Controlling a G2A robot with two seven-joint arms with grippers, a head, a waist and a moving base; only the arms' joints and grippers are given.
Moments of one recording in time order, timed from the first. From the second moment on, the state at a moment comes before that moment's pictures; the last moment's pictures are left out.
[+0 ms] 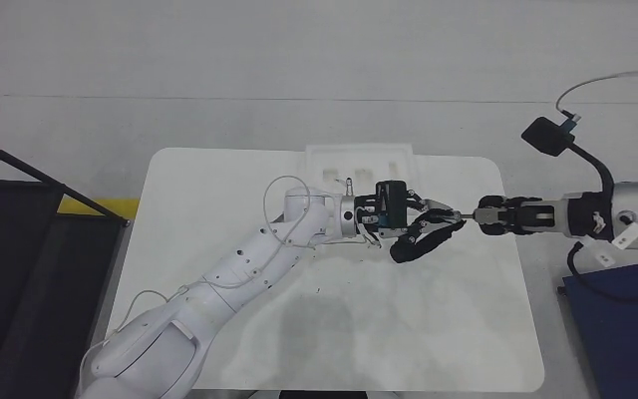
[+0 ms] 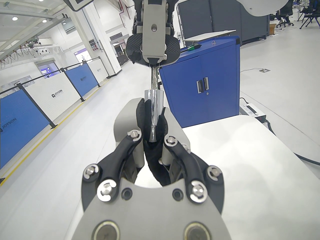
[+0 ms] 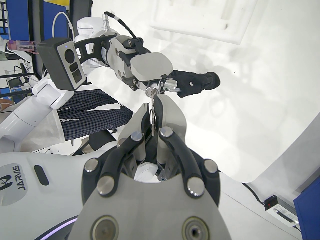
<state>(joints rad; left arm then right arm) 0.55 -1.45 -0.63 -1.11 1.55 -0.69 0.65 -0.82 -0.56 1.44 -2.01 0.15 0.37 1.40</state>
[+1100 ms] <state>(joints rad) 0.55 -1.47 -0.64 -1.07 1.59 -0.73 0.65 -0.76 -0.55 1.31 -2.05 0.05 0.44 1.37</state>
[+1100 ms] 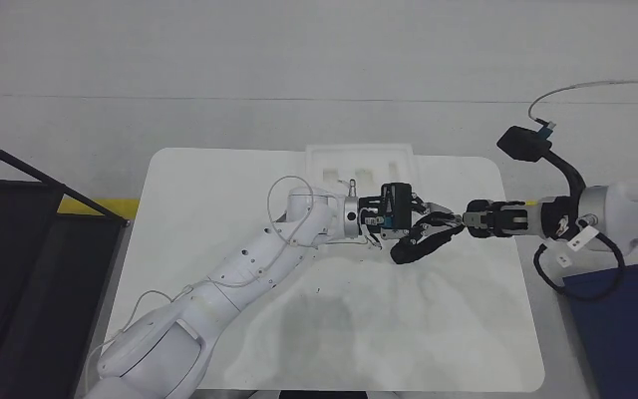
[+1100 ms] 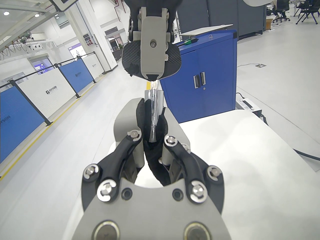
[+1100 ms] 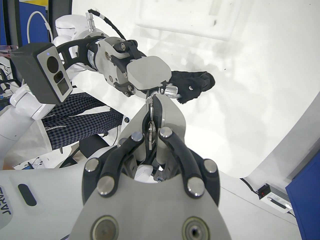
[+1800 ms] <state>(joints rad) 0.57 -1.49 -0.67 -1.04 1.52 -0.77 0.65 -0.73 -0.56 1.31 -2.01 0.14 0.32 1.27</state>
